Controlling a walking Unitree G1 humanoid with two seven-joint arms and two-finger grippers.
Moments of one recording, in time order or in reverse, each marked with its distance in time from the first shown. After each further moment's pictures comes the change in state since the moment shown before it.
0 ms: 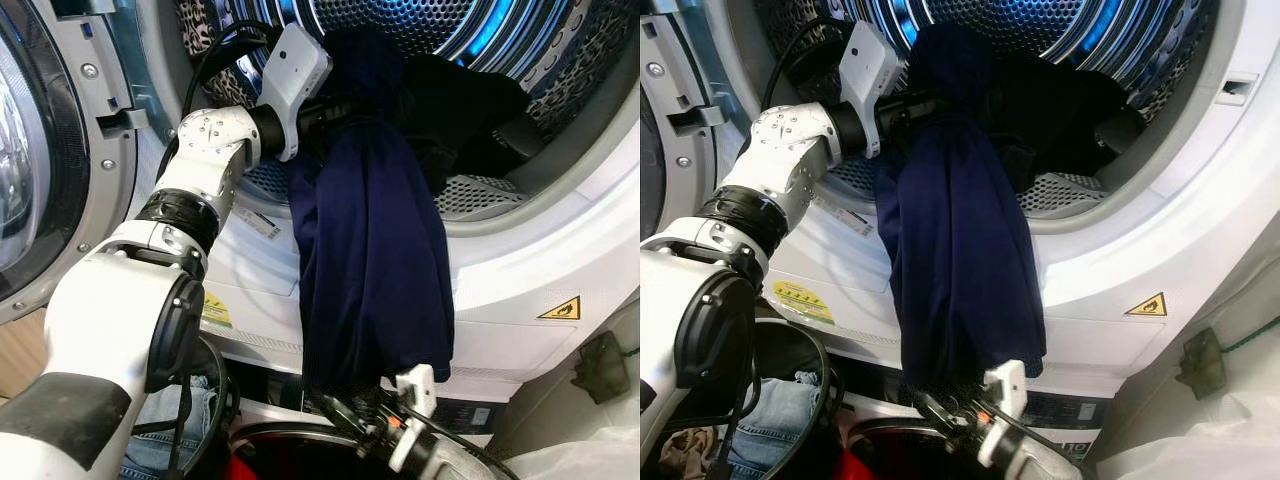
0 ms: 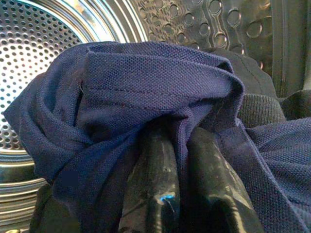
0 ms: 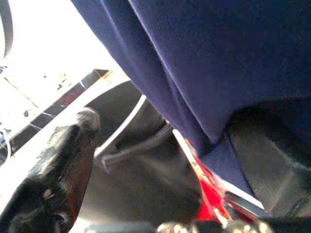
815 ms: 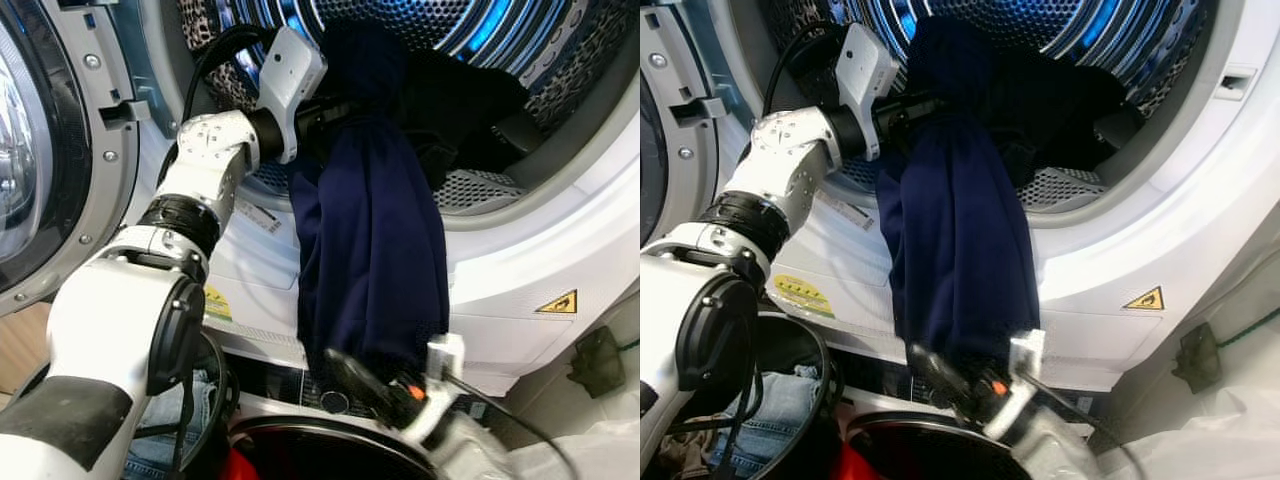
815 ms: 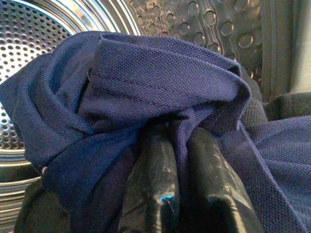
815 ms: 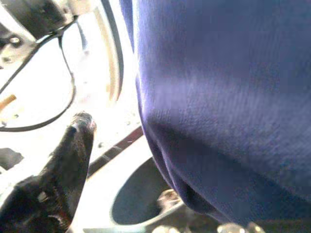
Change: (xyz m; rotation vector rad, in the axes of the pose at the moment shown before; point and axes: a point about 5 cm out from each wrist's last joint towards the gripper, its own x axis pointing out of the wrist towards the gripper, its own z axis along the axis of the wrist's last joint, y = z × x) left arm -0.003 -0.001 -0.003 -0.035 -0.028 0.002; right arm -0.019 0.034 0.044 0.124 -0.173 0.346
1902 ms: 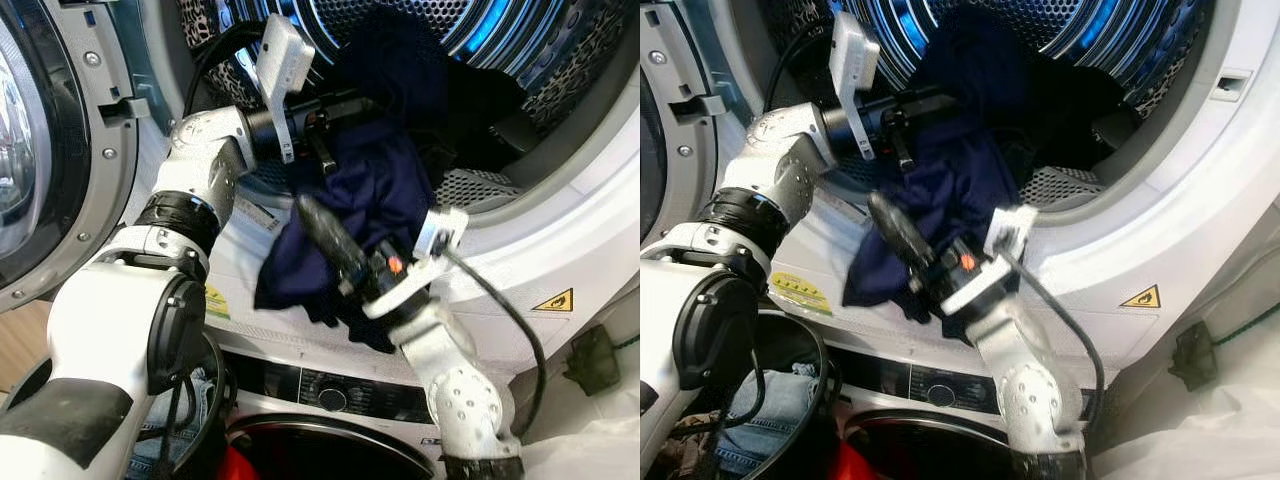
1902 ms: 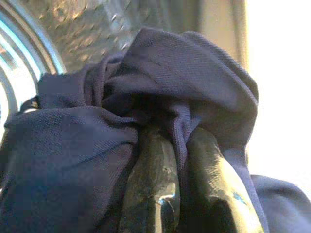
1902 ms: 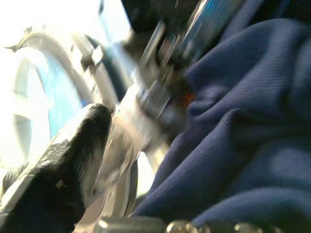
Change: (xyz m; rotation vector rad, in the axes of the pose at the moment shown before) left arm -0.006 -0.006 0.023 -0.215 -0.235 -0.313; right arm 0.117 0.047 0.122 -0.295 -0.343 0.017
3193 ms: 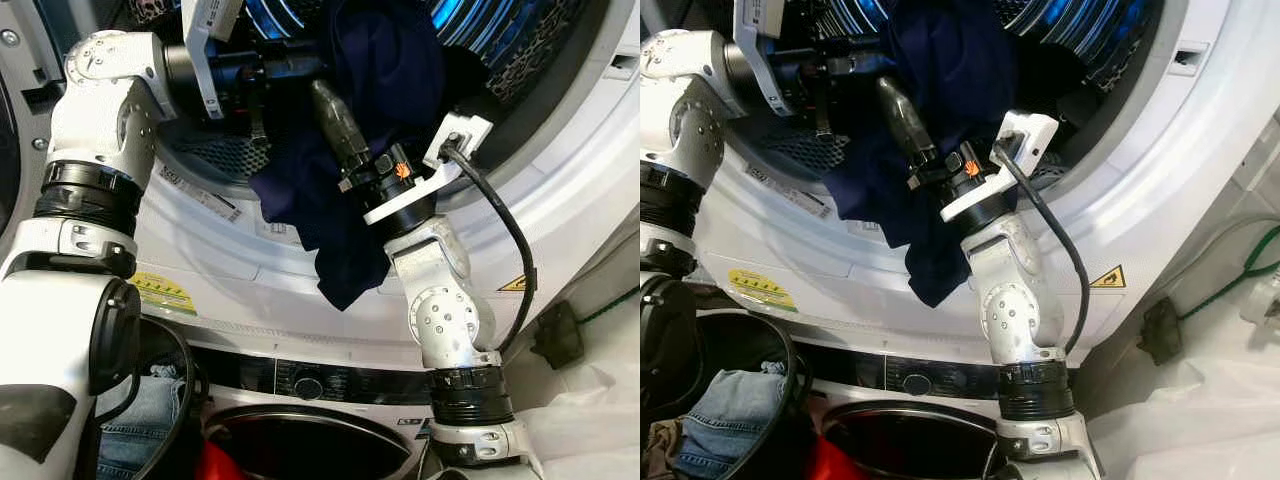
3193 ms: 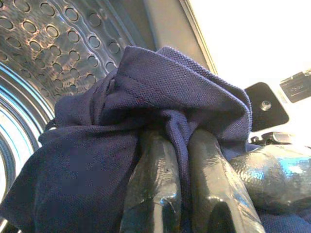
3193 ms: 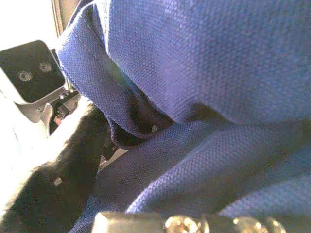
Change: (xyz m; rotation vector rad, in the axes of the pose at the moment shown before) left arm -0.032 -0.001 0.063 0.322 0.153 -0.126; right arm 0.041 -0.013 0.028 -0.142 -0.112 -0.028
